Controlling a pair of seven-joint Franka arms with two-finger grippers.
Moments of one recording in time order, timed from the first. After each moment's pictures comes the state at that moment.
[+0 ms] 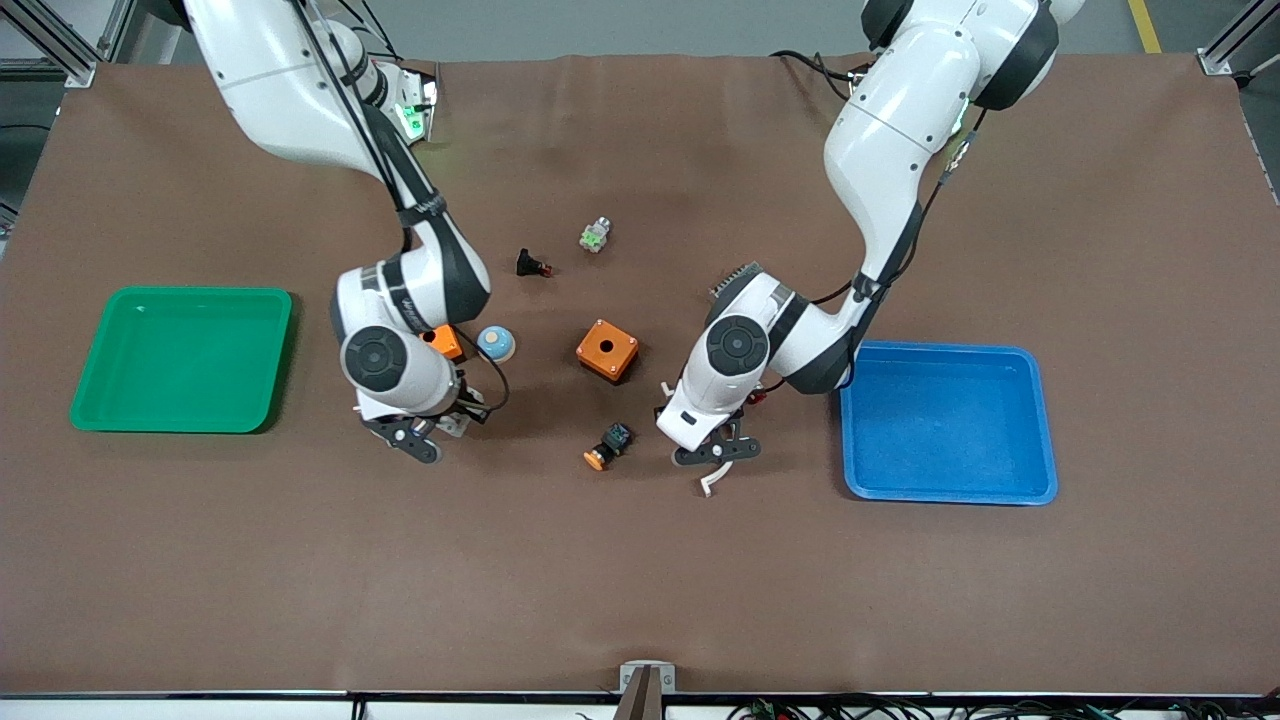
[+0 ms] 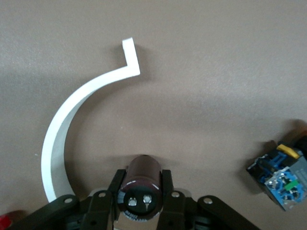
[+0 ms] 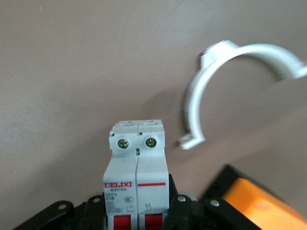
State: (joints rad) left arm -0.53 0.89 -0.13 -1.38 0.04 2.36 -0.77; right arm 0.45 0.54 -0.11 -1.77 0.11 2.15 0.81
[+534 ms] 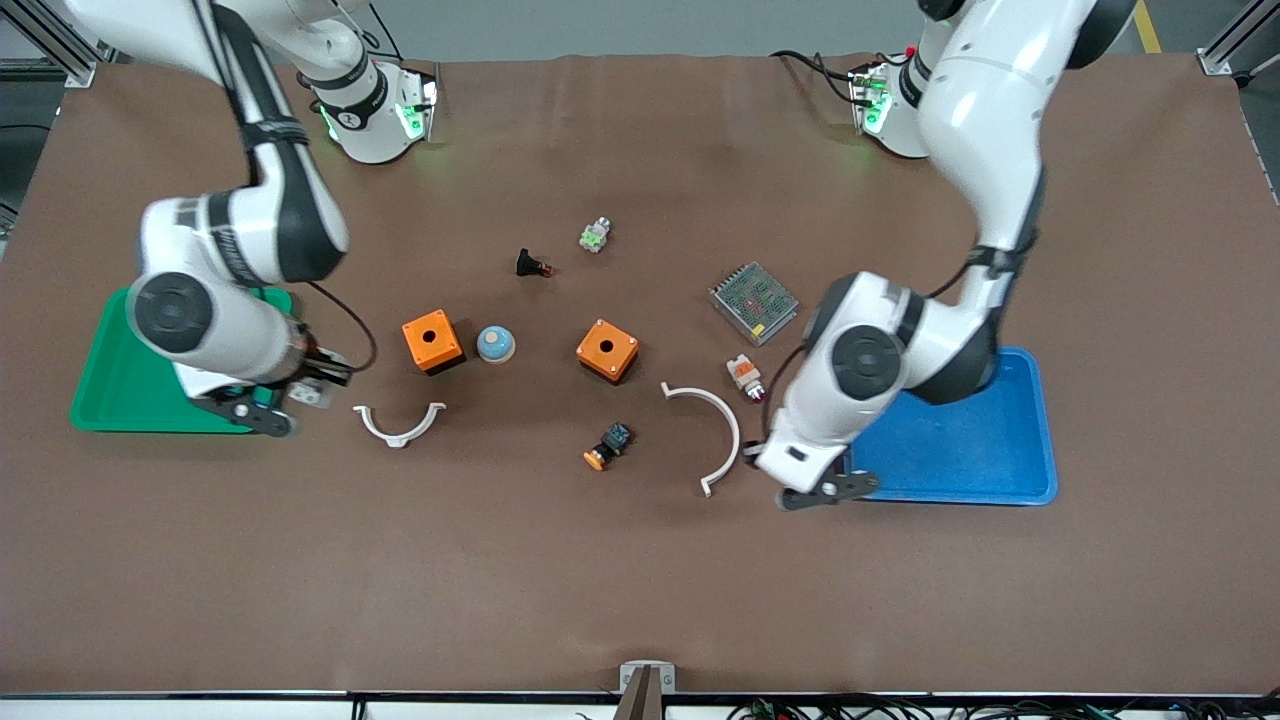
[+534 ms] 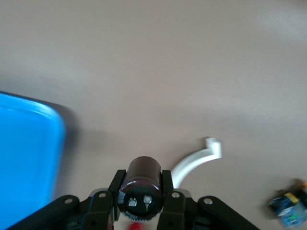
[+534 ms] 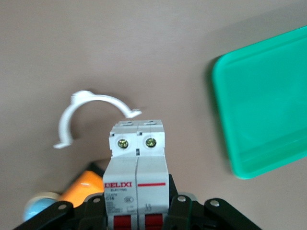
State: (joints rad) left arm -0.33 0.67 -0.10 -1.39 0.05 2.14 -0.58; right arm 0.22 0.24 -0.13 -1.89 -0.06 1.92 0.44
